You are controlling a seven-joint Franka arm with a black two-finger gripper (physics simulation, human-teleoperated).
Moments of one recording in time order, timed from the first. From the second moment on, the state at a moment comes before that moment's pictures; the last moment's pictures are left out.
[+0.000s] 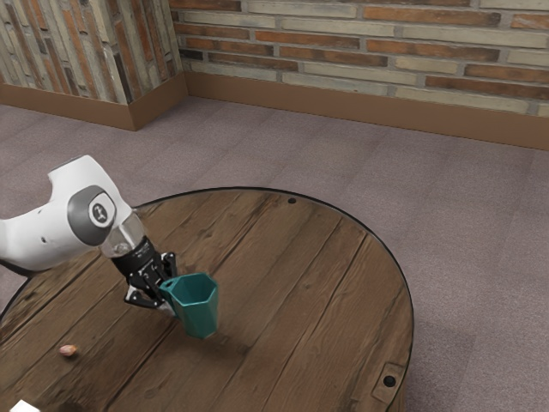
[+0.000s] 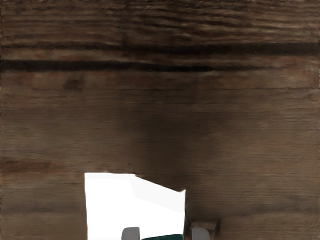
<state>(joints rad) -0.12 -0.08 0.21 -2.50 -0.54 2.36 -1.11</state>
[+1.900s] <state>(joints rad) 0.09 0.05 0.25 -2.38 -0.62 2.40 -0.65</state>
